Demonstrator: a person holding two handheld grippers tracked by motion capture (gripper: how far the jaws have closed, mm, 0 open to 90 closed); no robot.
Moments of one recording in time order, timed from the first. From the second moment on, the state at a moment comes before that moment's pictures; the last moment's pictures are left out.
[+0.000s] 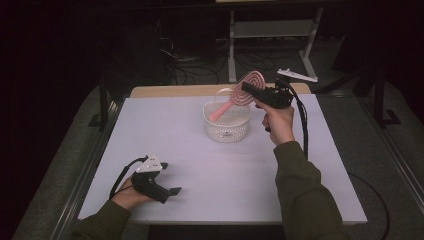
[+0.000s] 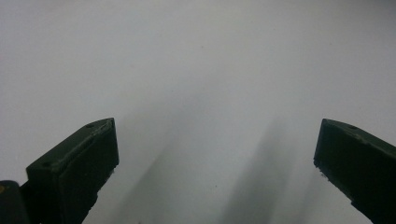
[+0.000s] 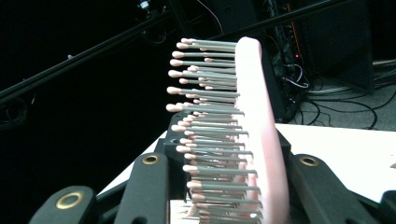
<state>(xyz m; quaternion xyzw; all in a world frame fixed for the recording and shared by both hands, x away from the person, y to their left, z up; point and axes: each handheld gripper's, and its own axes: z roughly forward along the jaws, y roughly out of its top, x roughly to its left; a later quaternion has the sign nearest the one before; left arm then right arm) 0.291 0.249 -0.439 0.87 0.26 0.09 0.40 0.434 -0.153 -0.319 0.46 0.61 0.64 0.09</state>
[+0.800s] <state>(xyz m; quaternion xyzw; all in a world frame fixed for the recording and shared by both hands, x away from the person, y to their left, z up) 0.291 0.248 -0.440 0.88 0.26 0.09 0.40 0.444 -0.142 -0.352 0.48 0.61 0.63 0.09</state>
